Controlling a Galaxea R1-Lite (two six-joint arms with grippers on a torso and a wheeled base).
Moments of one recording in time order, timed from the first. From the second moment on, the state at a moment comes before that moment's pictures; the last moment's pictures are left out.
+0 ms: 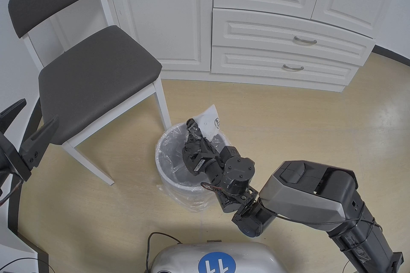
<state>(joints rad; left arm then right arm) -0.32 0.87 -0.46 -0.51 0.02 0.14 0.77 2.66 -1.30 -1.55 -0.43 0.39</state>
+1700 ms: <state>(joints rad) -0.32 0.98 -0.41 -0.53 0.02 0.21 0.77 2.55 -1.72 -0.35 -0.25 1.06</state>
